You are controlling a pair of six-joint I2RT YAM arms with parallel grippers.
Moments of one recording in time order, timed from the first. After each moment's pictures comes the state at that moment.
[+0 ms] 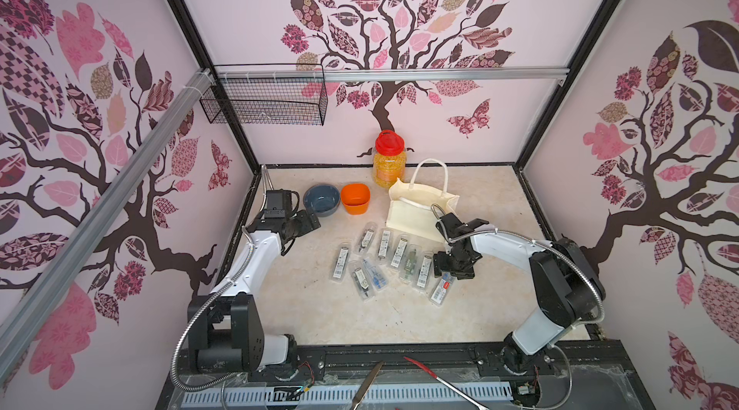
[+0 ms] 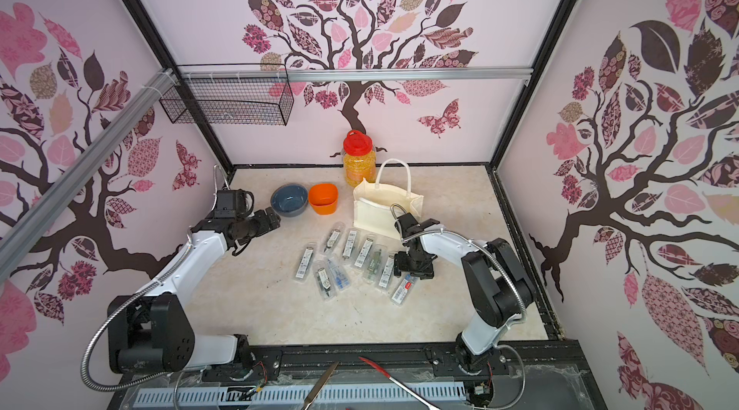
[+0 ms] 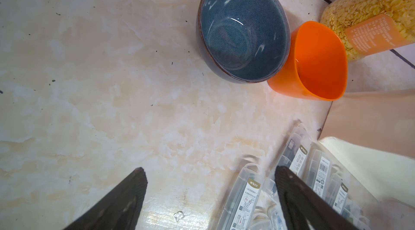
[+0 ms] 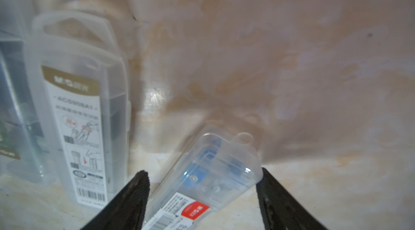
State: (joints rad) left arm 0.01 1.37 0.99 -0.52 0.10 -0.41; right arm 0.47 1.66 0.97 -0.84 -0.12 0.54
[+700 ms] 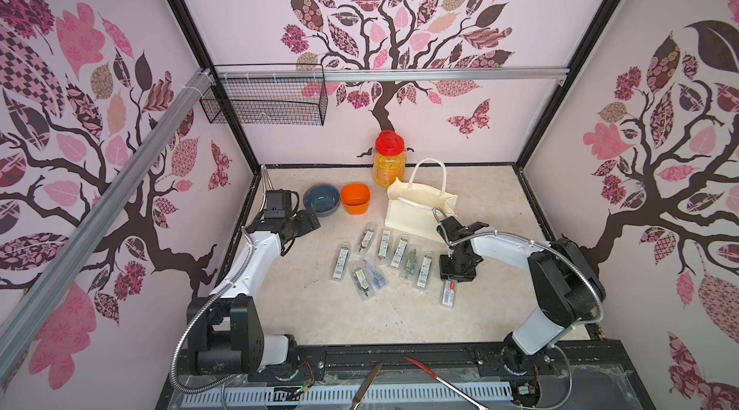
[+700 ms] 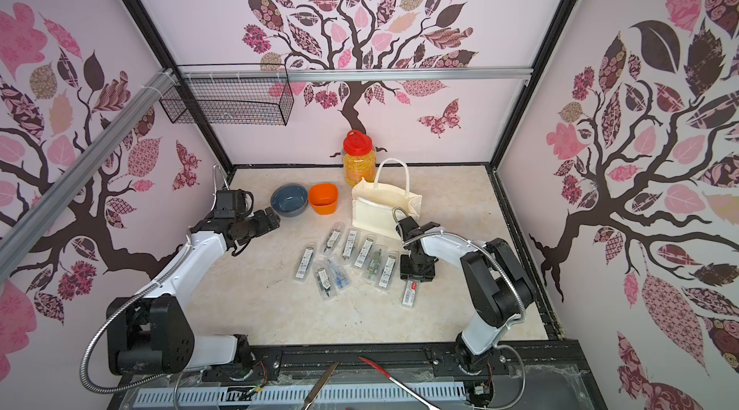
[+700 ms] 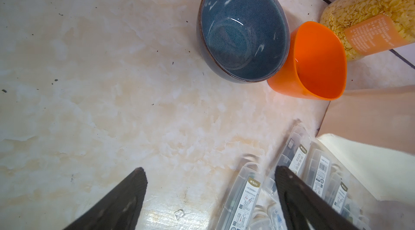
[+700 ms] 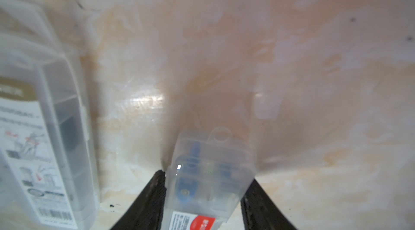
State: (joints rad) left arm 0.01 1.36 0.99 -0.53 0.09 -0.41; right arm 0.46 1.66 0.94 -0.82 -0.05 0.54
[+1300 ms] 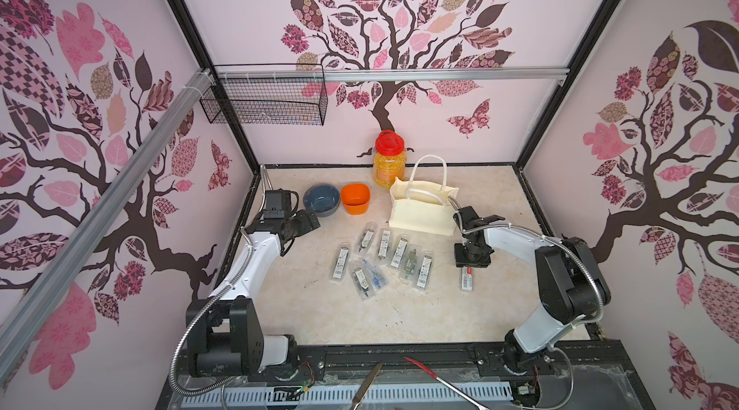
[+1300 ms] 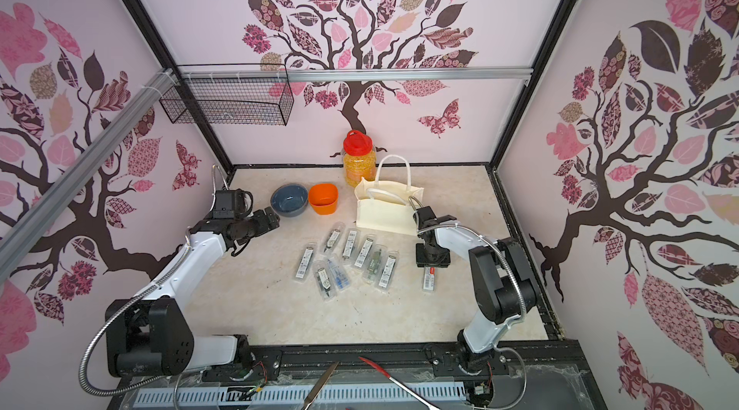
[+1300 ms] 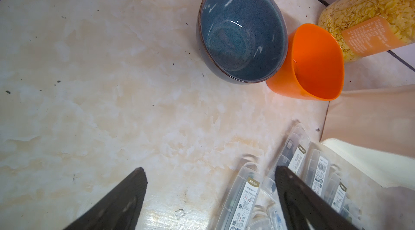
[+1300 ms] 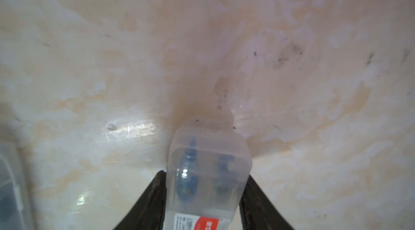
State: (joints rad) left arm 0.01 1.35 0.99 -0.53 0.09 -0.41; right arm 0.30 1.66 0.99 -0.78 0.12 0.35
